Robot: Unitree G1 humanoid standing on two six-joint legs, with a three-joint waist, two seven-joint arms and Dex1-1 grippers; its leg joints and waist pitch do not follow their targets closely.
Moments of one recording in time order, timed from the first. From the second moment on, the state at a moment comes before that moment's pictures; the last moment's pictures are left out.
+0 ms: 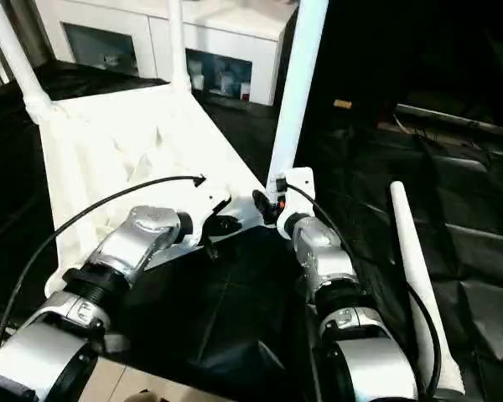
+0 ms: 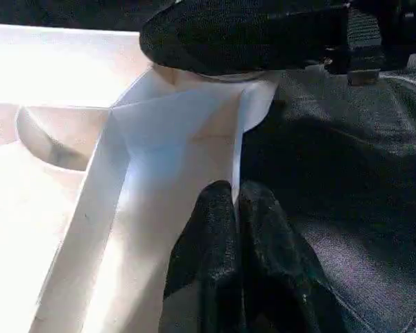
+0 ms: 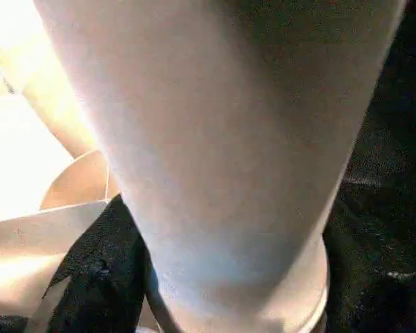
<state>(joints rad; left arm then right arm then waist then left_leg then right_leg) -0.73 0.10 -0.24 0.73 0.10 0.30 -0.74 -0.68 -0.05 -0.07 0.91 0.11 0.03 0.31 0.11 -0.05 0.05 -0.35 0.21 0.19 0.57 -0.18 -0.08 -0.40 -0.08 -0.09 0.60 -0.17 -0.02</state>
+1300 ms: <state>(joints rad) -0.61 0.34 -0.23 0.56 0.02 0.24 -1.12 -0.59 -0.22 0.06 0.77 0.14 0.05 0.96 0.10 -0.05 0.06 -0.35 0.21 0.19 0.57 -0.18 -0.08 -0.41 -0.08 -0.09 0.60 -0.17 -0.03</state>
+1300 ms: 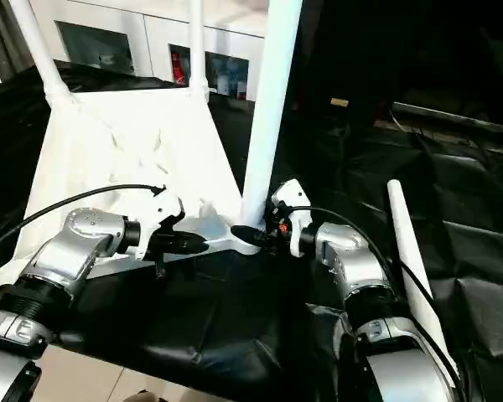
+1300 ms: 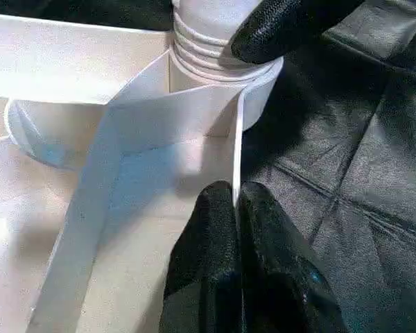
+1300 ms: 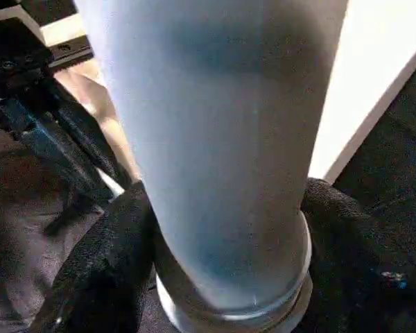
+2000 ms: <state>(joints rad) -0.75 0.11 -0.21 0.77 0.08 0.30 -0.74 -0.65 -0.06 -0.07 0.85 0.11 0.05 0.37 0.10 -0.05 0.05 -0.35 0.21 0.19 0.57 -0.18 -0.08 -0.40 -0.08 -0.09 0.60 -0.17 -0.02</state>
